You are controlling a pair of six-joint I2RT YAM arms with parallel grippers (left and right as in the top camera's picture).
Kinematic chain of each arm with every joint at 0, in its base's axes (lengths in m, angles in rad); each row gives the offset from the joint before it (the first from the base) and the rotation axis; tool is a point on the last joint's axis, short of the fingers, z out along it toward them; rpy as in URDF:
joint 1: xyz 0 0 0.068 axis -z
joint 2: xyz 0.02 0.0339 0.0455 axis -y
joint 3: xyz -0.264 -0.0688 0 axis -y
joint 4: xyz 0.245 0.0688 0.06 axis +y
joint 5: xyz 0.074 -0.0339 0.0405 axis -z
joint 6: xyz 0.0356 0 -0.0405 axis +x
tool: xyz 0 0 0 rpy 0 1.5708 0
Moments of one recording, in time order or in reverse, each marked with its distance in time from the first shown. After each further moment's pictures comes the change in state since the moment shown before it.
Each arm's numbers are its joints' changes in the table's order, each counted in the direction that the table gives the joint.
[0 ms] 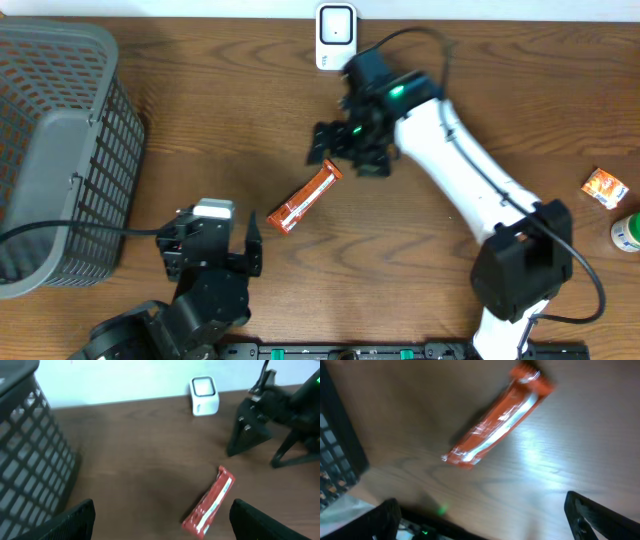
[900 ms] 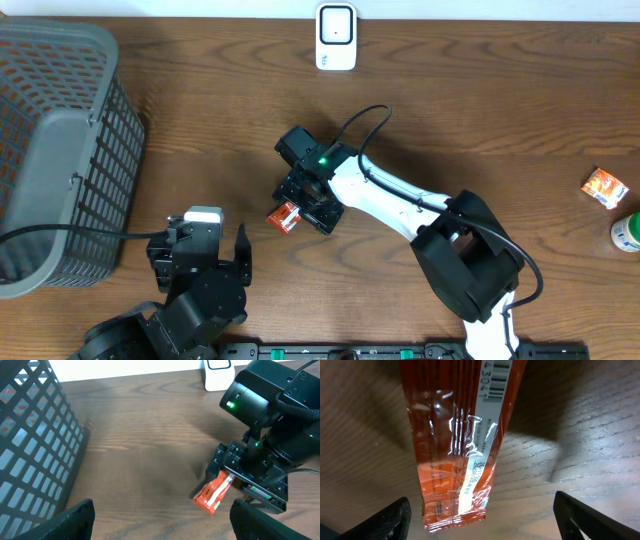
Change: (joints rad) left arm -0.033 0.017 0.000 0.148 0.047 -0.084; right arm -0.243 -0.121 -0.256 -0.365 0.161 0.741
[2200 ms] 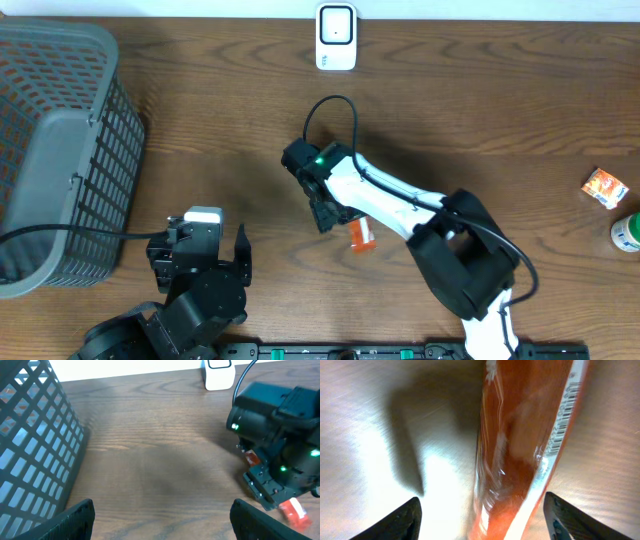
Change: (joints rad) left arm 0.000 0.000 0.000 0.004 0.000 0.000; right arm -0.005 -0.014 0.018 0.294 0.390 -0.916
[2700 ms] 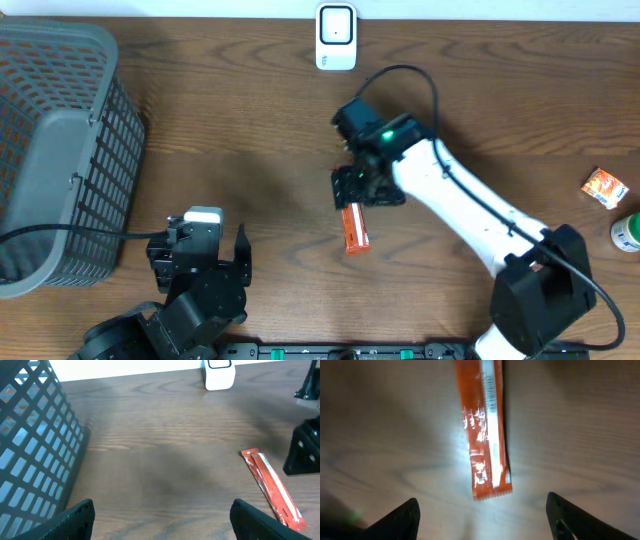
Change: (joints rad) left arm 0.000 0.000 0.000 0.000 0.000 0.000; right arm 0.195 0.281 -0.048 0.044 -0.304 0.032
